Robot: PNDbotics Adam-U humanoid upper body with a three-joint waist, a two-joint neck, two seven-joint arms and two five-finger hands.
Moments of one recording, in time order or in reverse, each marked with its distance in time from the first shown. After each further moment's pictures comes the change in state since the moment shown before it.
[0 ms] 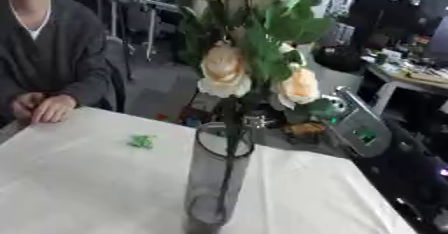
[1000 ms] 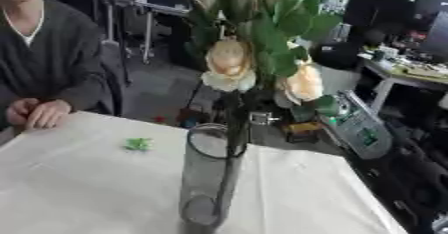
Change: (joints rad) left arm 0.001 -0.016 0.000 0.000 0.008 0.000 0.000; right arm 0.019 0.043 -0.073 0.000 -0.065 0.020 0.020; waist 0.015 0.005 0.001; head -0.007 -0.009
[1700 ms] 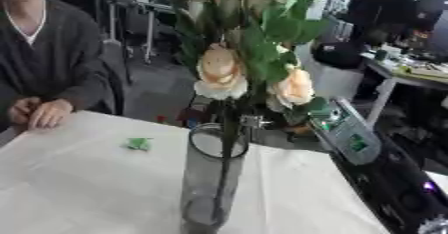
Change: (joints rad) left arm 0.000 -0.002 0.000 0.000 0.000 0.000 0.000; right arm 0.020 0.051 -0.032 0.000 0.009 0.000 0.000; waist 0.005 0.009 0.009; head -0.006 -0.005
